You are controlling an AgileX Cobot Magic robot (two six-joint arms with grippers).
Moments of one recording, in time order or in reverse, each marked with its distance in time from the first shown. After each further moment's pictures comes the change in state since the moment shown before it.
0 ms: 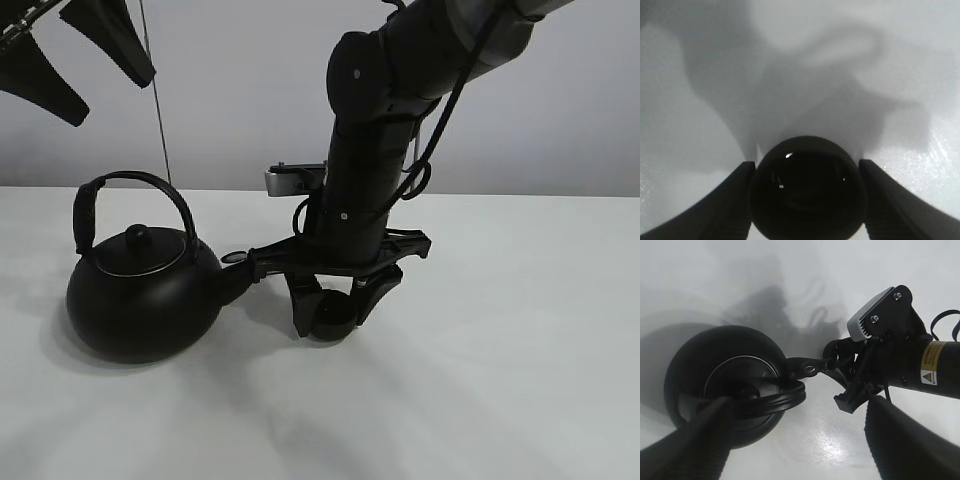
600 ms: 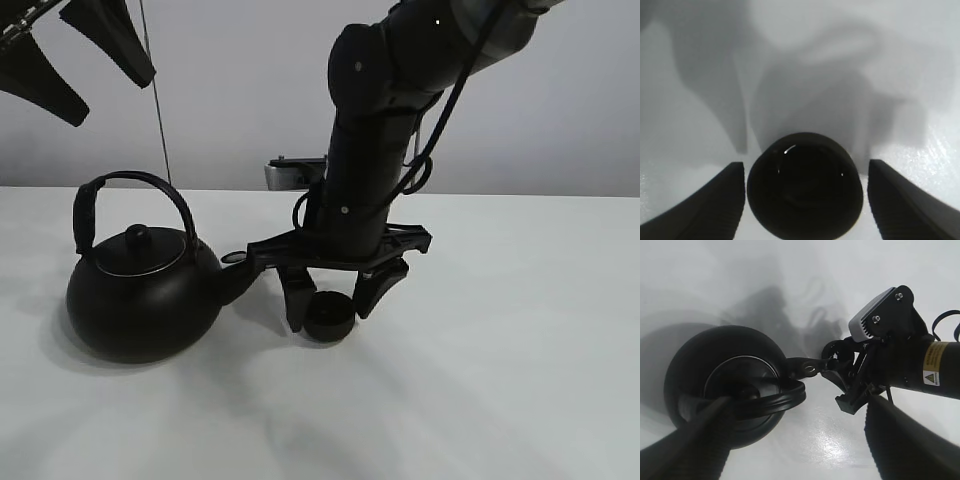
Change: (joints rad) left arm 0.000 0.000 0.000 0.000 0.000 0.000; right arm 0.000 -0.010 0.000 0.003 0.005 0.000
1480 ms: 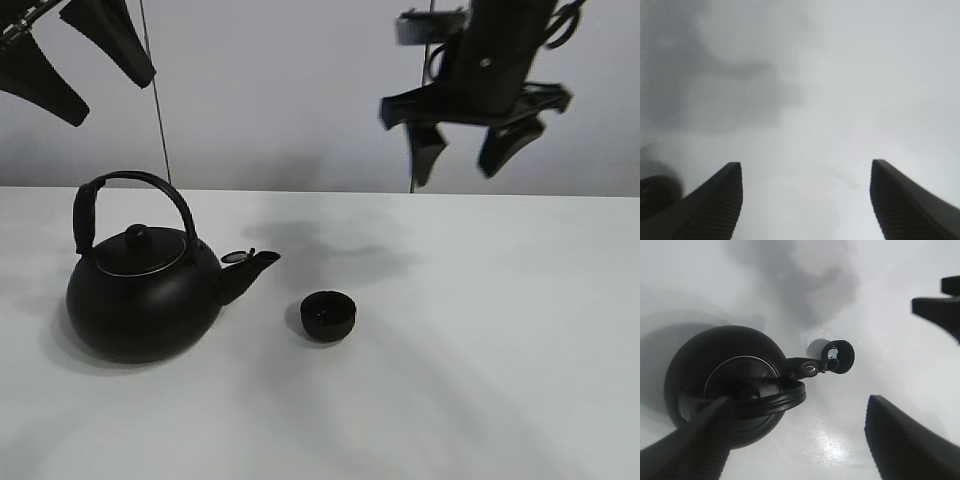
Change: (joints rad) left arm 0.000 0.000 0.000 0.000 0.000 0.000; right arm -0.200 -0.233 0.000 -0.164 0.053 0.028
